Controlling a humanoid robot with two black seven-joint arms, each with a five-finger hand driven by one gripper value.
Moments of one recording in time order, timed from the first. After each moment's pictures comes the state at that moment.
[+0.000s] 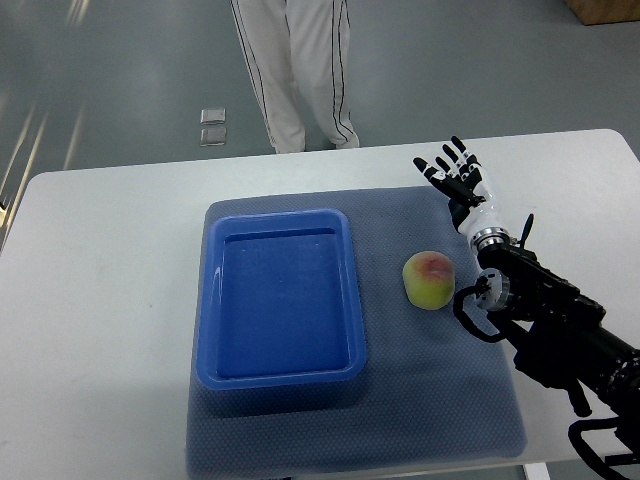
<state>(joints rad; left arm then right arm) 0.02 0.00 0.02 -0.15 0.00 0.01 0.04 0.65 0.00 0.84 0.55 -0.26 -0.05 0.51</state>
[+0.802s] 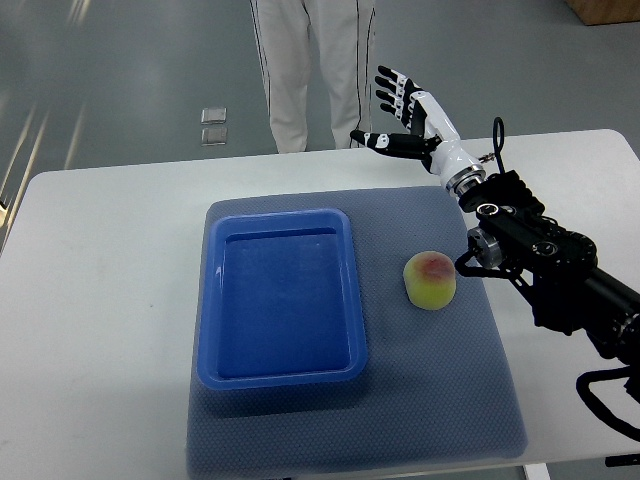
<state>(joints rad) 0.02 0.00 0.02 -0.15 0.00 0.01 0.04 0.81 -0.07 0.73 0.64 -0.86 -0.02 0.51</state>
